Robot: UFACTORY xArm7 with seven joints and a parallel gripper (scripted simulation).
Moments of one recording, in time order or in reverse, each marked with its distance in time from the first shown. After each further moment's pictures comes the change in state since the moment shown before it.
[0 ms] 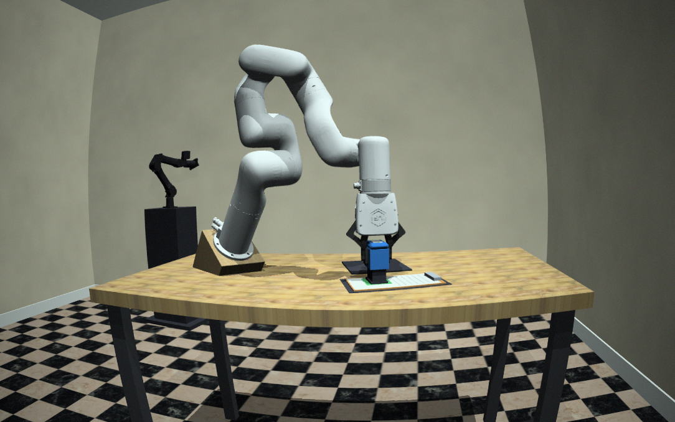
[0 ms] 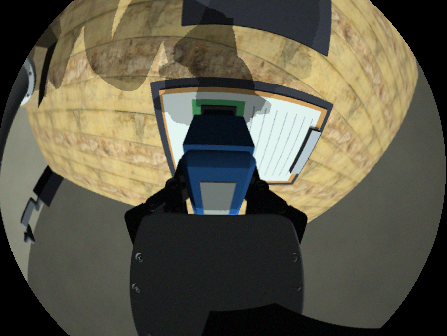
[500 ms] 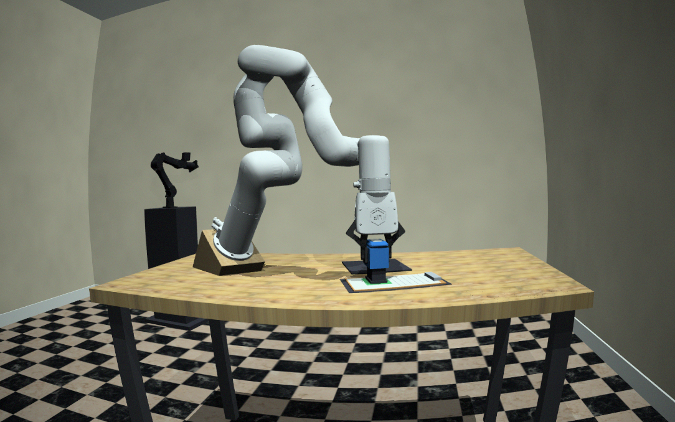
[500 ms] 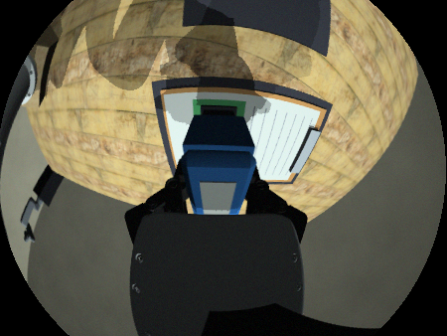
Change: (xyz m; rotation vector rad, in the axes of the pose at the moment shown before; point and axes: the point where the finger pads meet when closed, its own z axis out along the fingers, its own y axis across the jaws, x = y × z) arm 0.000 -0.001 -0.002 0.002 0.001 0.000
